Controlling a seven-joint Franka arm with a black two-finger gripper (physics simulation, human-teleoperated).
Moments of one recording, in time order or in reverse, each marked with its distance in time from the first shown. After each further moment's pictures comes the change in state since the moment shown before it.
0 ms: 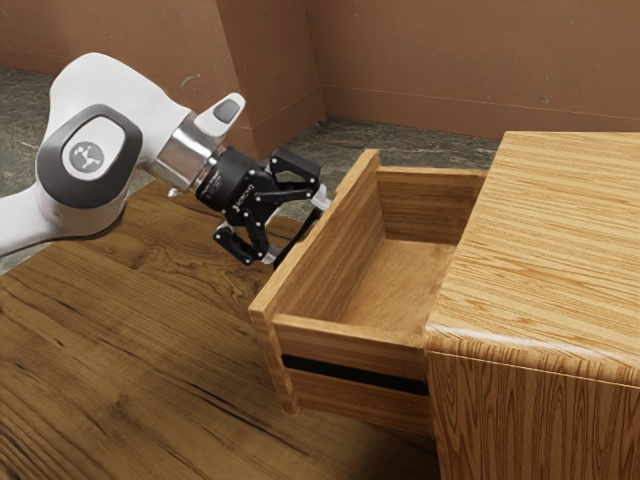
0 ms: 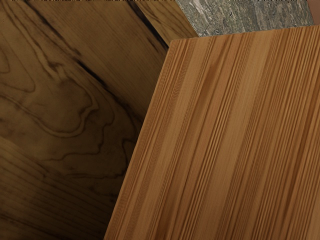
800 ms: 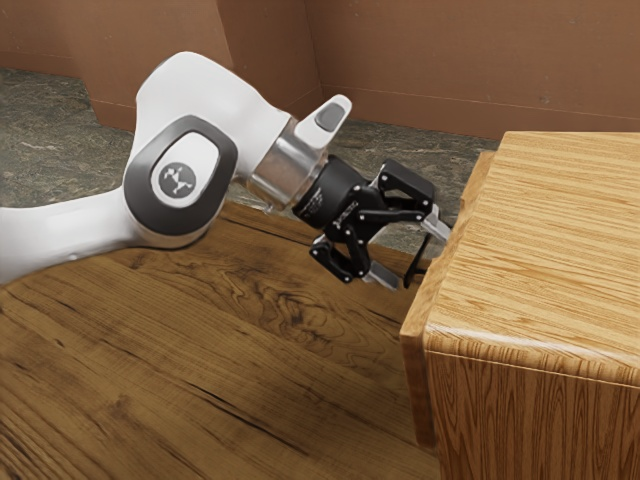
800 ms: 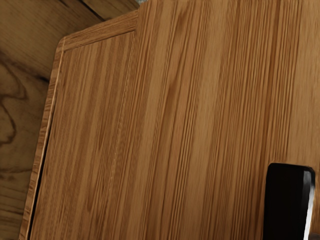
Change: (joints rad) arm -0.294 0.079 0.069 0.023 -0.016 0.153 0.010
